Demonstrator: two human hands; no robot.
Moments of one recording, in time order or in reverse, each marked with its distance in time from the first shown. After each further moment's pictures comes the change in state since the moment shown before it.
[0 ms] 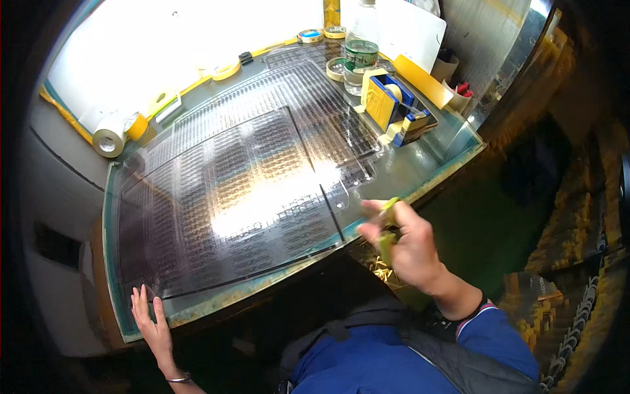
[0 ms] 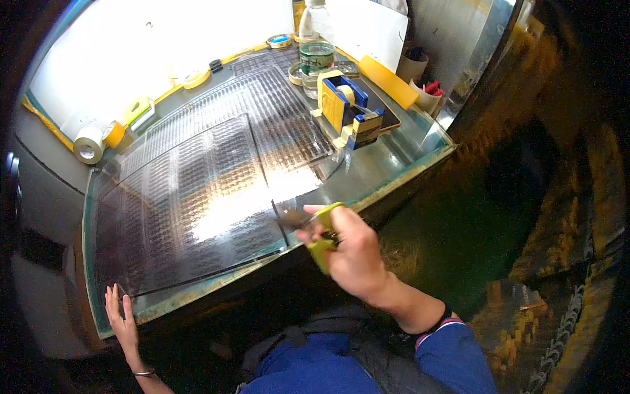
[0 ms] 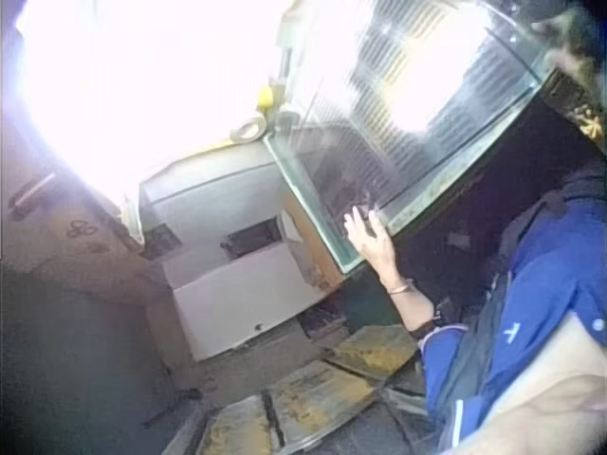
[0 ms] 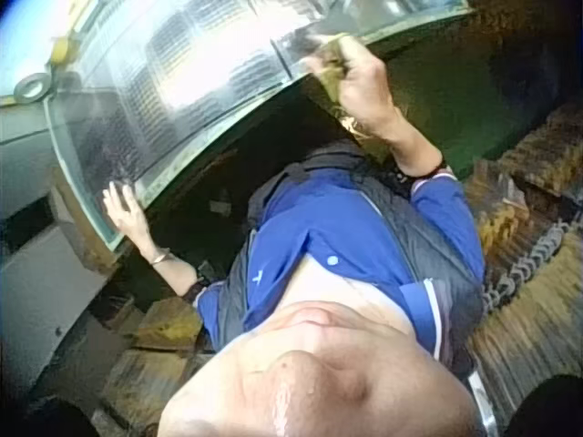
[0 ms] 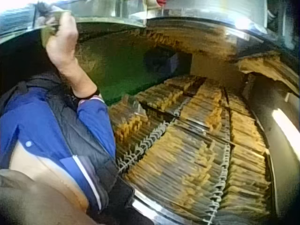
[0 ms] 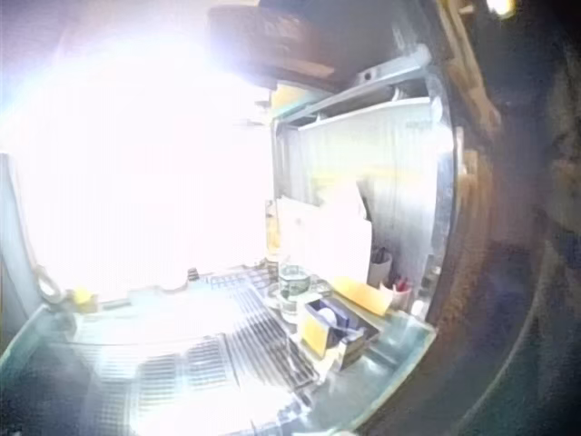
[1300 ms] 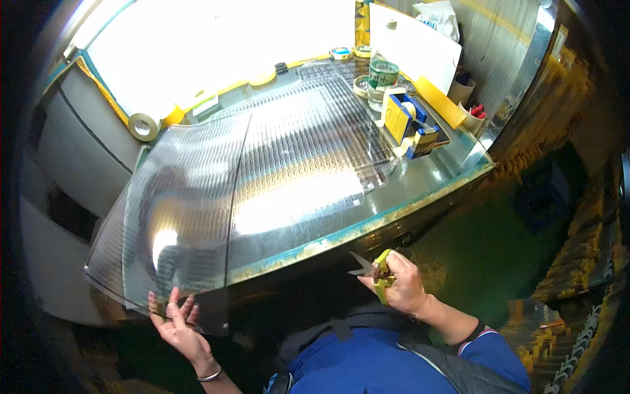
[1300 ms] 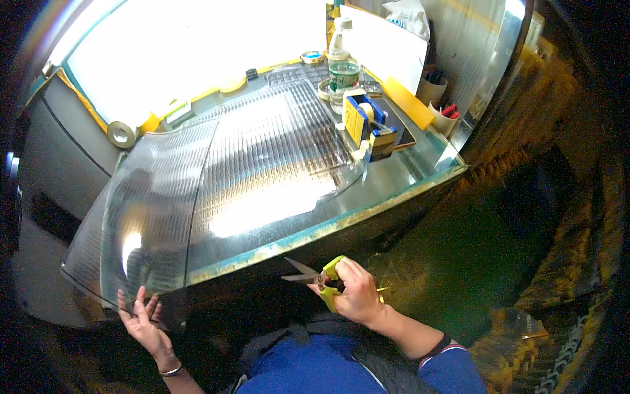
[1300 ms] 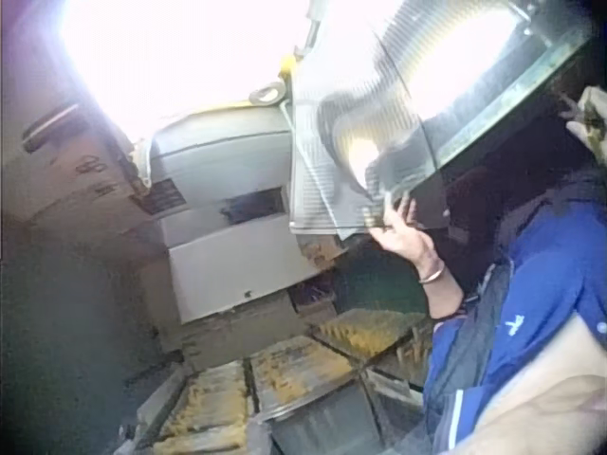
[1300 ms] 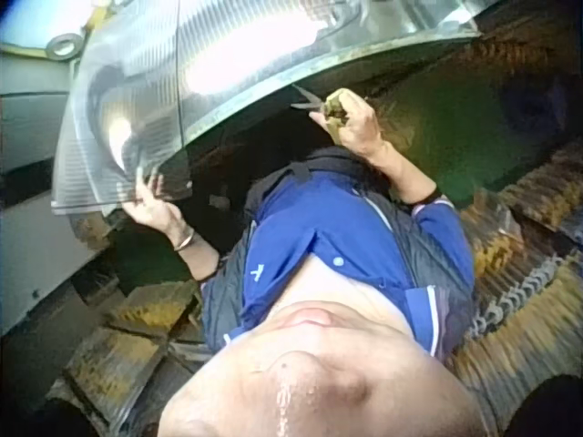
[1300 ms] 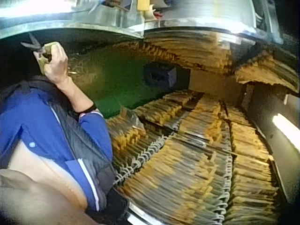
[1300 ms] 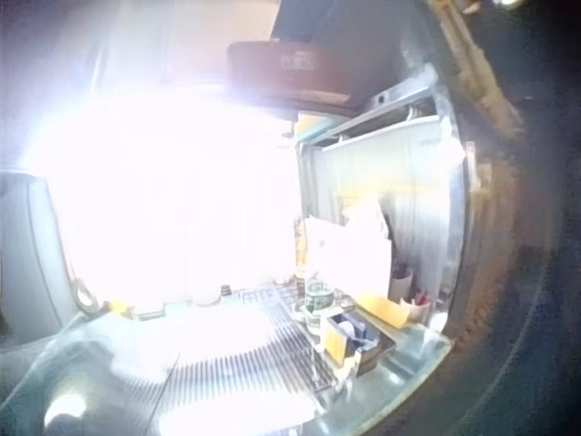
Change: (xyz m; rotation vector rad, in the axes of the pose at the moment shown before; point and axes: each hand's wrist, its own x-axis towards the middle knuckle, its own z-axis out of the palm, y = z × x) left_hand -0.073 0.083 -0.008 -1.267 0.376 -0.349; right_hand -0.064 0.031 0.006 -0.032 -0.090 -0.205
